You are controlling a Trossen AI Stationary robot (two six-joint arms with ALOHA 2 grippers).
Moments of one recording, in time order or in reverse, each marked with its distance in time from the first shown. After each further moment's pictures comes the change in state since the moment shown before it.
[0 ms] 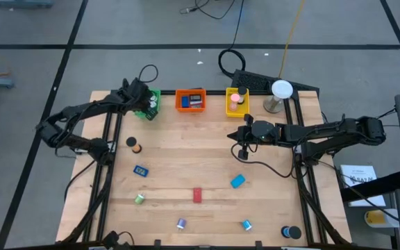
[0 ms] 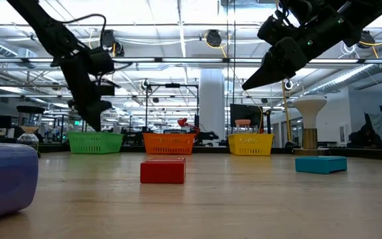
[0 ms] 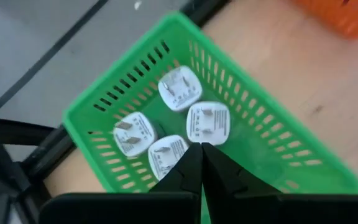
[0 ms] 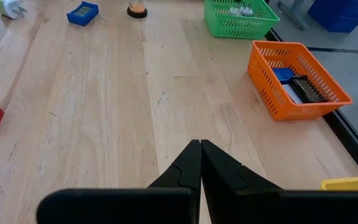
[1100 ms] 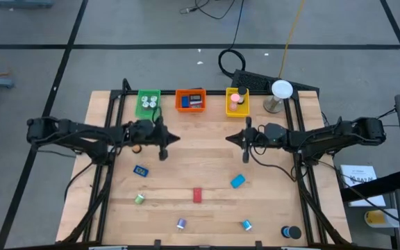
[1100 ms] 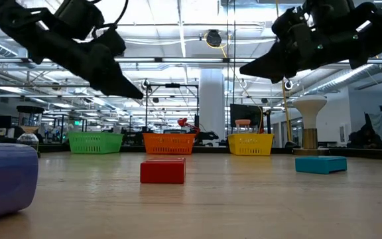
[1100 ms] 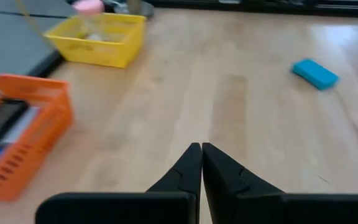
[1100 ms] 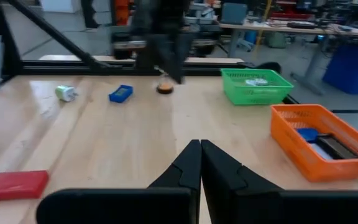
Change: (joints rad) left arm -0.713 -0.166 -0.275 0.633 0.143 -0.146; right arm 0.000 0.000 -0.227 0.568 -0.124 0.044
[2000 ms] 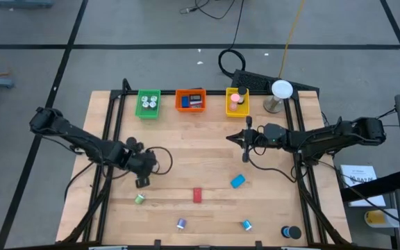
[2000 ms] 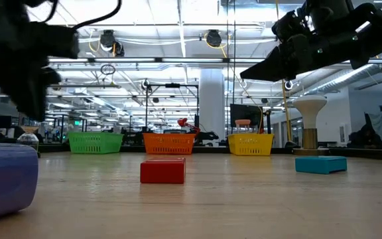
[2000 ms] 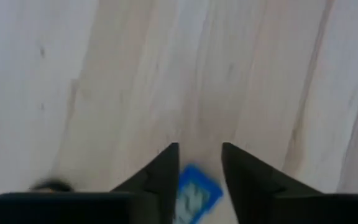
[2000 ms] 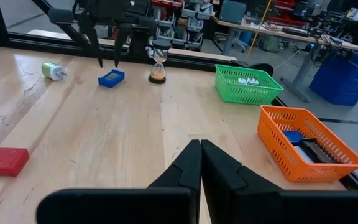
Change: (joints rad) left arm -0.536 0.003 0.258 -1.080 -0.178 -0.597; right arm -0.003 0.000 0.000 -0.028 0.025 -0.113
